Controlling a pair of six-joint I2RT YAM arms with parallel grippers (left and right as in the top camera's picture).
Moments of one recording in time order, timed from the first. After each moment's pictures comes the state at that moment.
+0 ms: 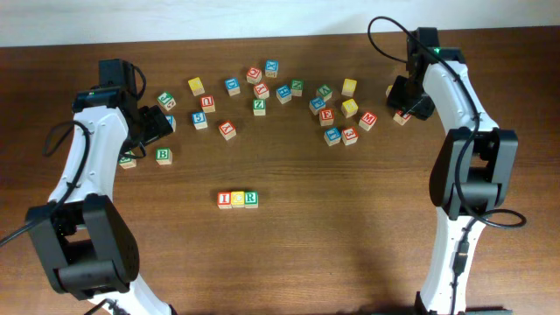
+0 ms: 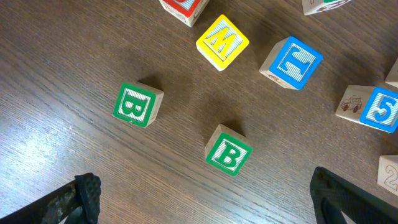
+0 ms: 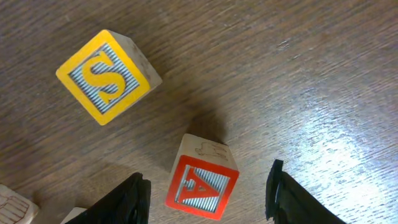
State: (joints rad) left arm 0.11 1.90 1.55 -0.96 -0.16 -0.41; right arm -0.06 2.34 1.99 -1.02 0.09 0.43
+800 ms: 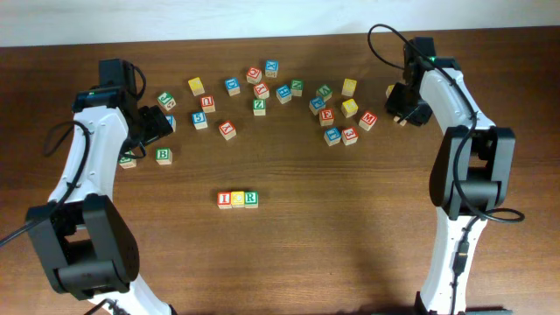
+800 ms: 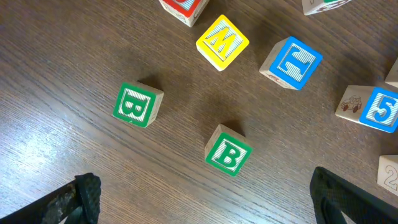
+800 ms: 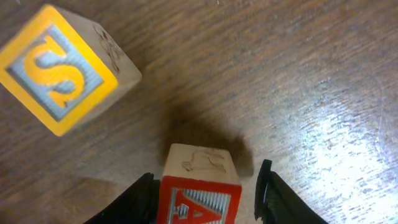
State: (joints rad) left arm 0.11 1.90 1.55 -0.96 -0.16 -0.41; right arm -0.06 2.34 1.91 -0.94 0.10 0.47
